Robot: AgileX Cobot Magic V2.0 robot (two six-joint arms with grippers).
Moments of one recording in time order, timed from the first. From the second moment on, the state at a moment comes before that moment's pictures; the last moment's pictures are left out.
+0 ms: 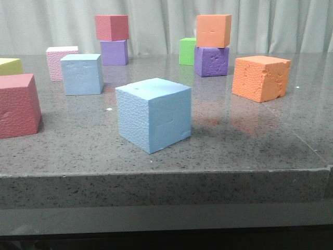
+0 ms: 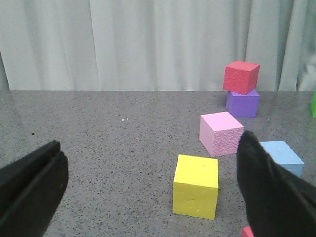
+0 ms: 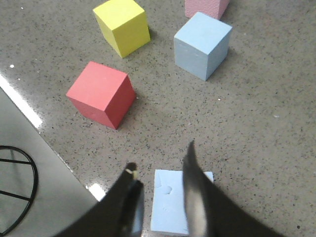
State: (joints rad) left arm 0.00 0.47 -0.58 0.14 0.30 -0.12; right arm 0.76 1.29 -1.30 0.14 0.68 0.02
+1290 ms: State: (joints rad) left arm 0.00 0.47 -0.58 0.12 0.25 -0.12; right arm 0.36 0.16 -0.37 -0.09 0.41 0.11
